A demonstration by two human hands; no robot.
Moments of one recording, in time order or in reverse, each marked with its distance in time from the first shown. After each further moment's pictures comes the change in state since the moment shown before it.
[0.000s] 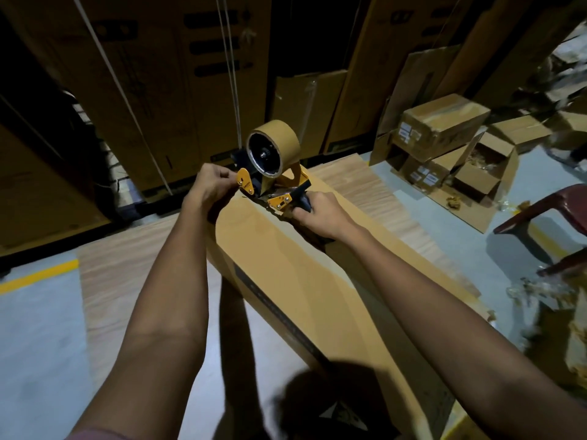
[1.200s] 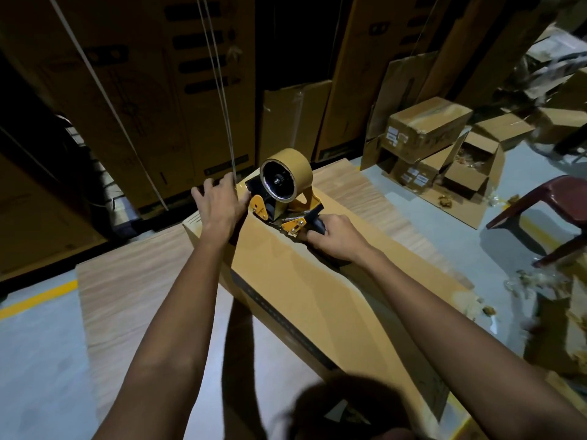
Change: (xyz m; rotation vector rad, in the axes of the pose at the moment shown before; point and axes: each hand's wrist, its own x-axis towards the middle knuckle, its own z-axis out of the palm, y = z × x) left_hand -0.020 -0.003 0.046 0.810 0.368 0.236; right_hand -0.048 0.035 -0.002 0.049 0.011 0.104
